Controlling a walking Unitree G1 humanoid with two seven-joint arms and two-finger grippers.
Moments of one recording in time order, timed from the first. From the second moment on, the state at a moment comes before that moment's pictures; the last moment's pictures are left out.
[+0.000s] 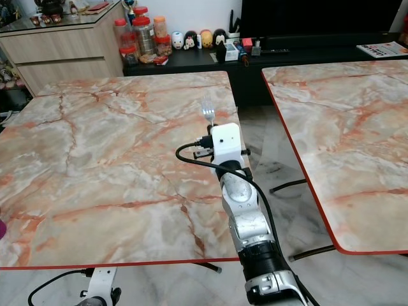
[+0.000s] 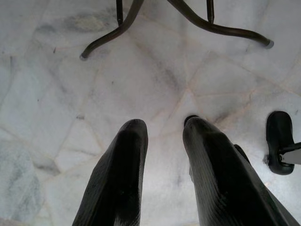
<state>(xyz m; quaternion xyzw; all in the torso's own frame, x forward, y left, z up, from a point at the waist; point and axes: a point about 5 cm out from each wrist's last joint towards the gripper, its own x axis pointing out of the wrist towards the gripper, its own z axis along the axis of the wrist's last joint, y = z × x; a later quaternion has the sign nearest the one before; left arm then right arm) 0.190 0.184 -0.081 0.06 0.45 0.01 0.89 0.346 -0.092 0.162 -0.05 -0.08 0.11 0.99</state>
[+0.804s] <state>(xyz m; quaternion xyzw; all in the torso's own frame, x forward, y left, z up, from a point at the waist) 0.190 0.175 -0.082 0.06 0.45 0.01 0.89 0.356 -0.117 0.166 -0.07 -0.11 0.08 0.99</state>
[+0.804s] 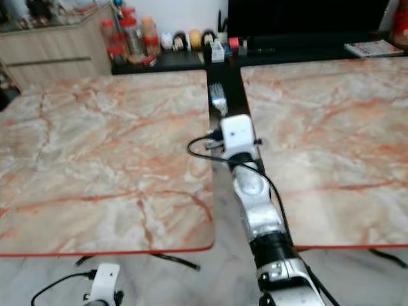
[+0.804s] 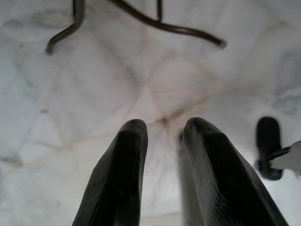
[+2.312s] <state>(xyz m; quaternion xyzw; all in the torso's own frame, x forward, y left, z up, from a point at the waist) 0.180 0.185 -0.086 0.06 0.46 0.01 0.89 0.360 -0.123 0.161 -0.07 -0.10 0.05 0.99</state>
